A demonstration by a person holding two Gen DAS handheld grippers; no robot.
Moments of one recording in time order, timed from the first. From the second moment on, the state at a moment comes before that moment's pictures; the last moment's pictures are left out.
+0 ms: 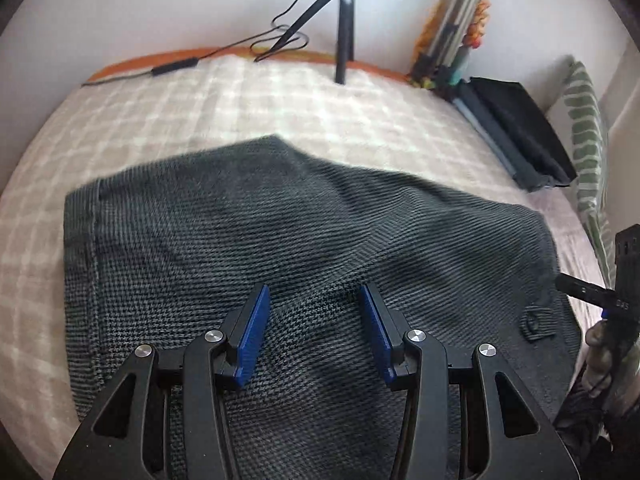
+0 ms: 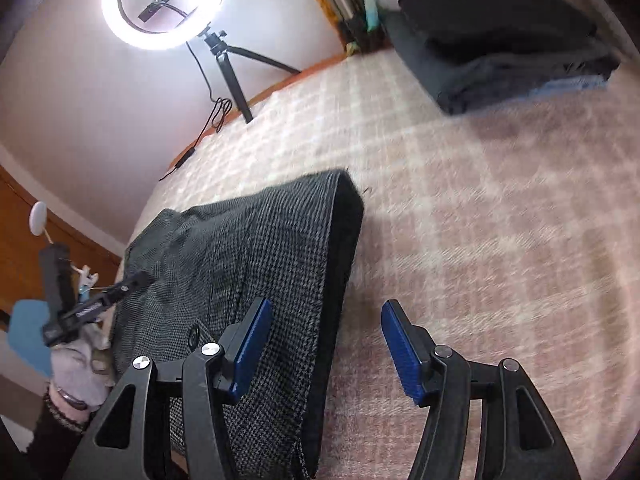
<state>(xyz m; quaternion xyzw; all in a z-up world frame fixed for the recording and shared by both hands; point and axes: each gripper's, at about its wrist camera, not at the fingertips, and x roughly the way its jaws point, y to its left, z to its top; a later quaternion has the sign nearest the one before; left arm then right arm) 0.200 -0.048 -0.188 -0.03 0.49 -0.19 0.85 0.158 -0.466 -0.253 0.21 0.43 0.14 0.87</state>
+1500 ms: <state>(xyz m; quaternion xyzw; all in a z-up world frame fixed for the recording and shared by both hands) 0.187 -0.093 -0.171 0.07 0.45 -0.18 0.87 0.158 -0.439 -0.253 0.26 0.46 0.24 0.81</state>
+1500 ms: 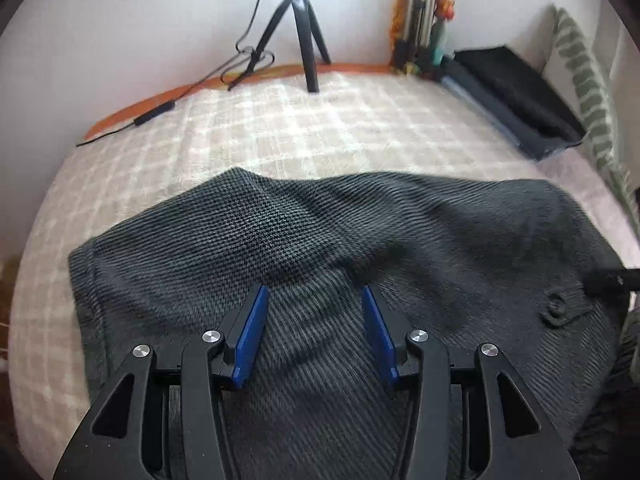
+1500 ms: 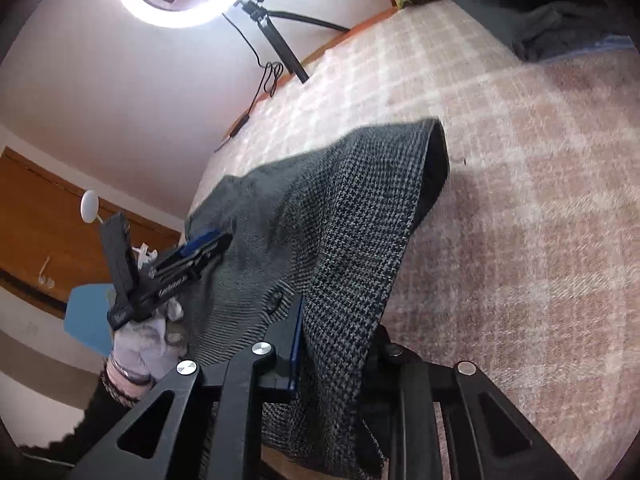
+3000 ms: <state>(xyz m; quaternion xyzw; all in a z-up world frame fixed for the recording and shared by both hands) 0.094 0.117 -0.125 -0.10 0.41 -0.07 0.90 0.177 -0.163 -0.154 -0.01 0.43 0.32 0.84</state>
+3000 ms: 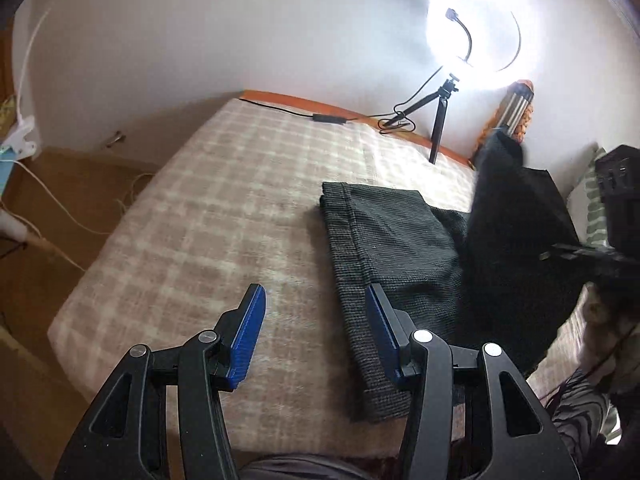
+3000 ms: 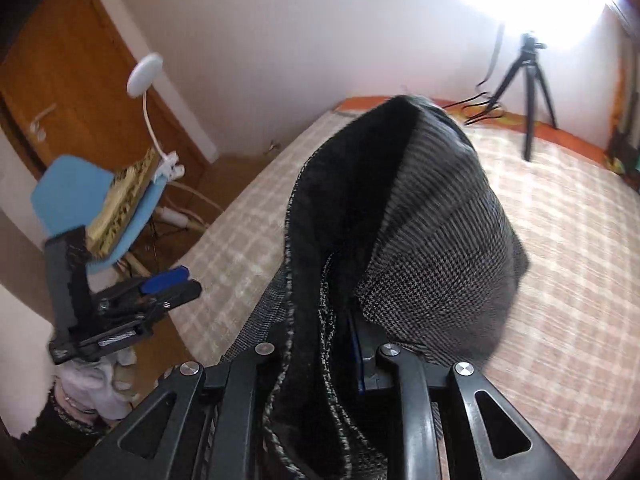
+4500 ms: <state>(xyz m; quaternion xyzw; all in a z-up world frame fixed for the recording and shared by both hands) 0.108 0.026 -0.152 0.03 0.46 -0.12 0.88 0.274 -0.234 -0.202 0.04 0.44 0.29 0.85</state>
